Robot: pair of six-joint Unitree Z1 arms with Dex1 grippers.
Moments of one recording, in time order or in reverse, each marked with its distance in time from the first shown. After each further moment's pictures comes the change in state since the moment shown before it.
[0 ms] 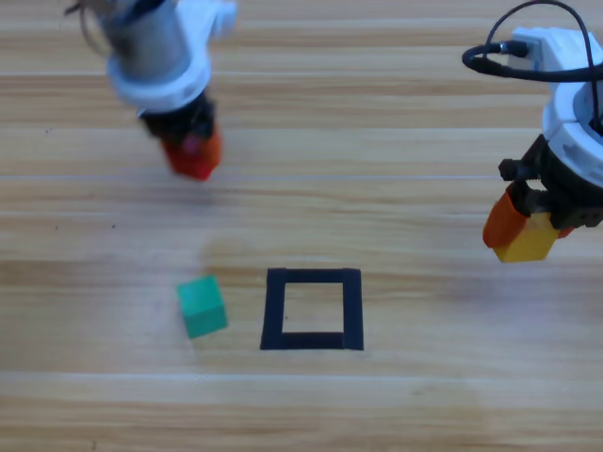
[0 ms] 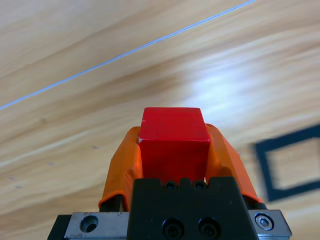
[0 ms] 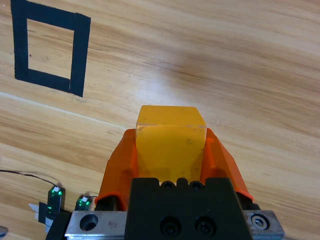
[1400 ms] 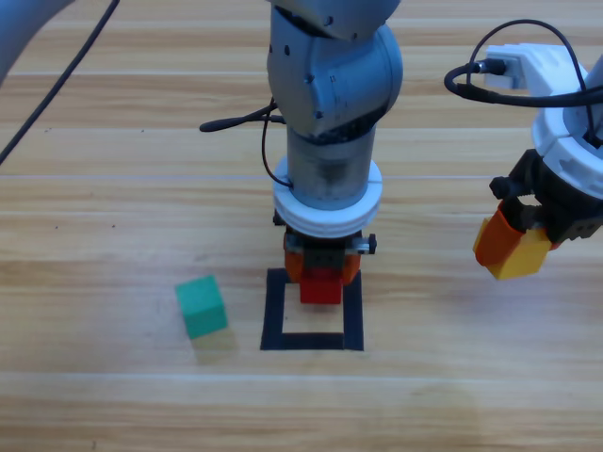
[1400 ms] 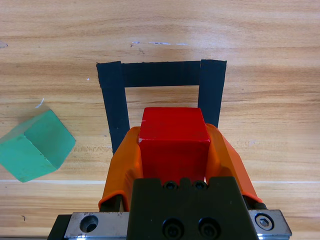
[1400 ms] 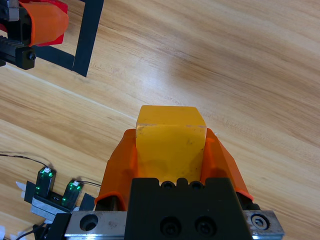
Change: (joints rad) arm 0 -0.388 0.207 -0.222 0.218 0.015 -0.743; arm 1 0.000 0.025 -0.008 0.016 0.056 -0.118
